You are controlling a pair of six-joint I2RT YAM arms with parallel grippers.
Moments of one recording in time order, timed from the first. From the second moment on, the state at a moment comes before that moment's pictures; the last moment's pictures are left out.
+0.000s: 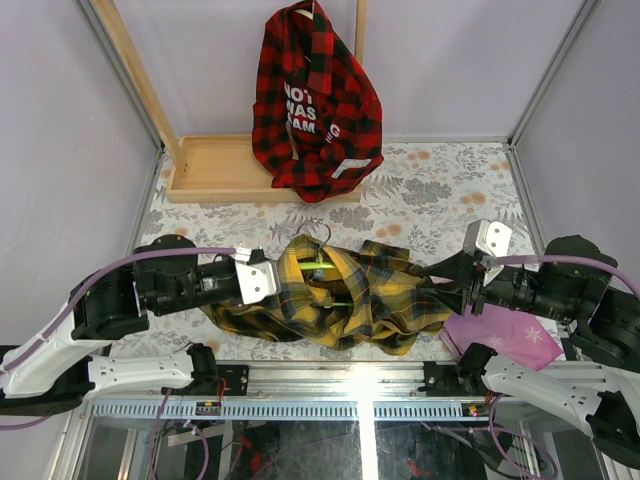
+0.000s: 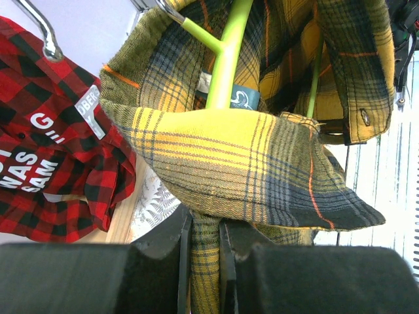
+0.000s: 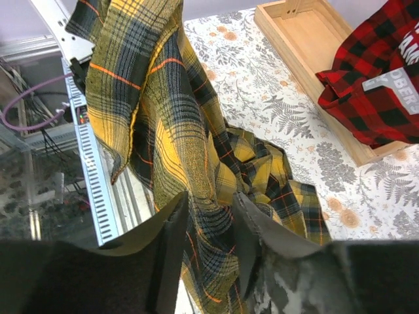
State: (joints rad) left arm -1.19 0.85 1.43 -0.90 -0.03 0.46; right arm 0.86 0.71 1.42 -0.98 -0.30 -0.15
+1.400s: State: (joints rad) left arm -1.19 0.85 1.41 -0.90 -0.03 0.46; right arm 0.86 0.68 1.36 -0.94 -0.30 -0.11
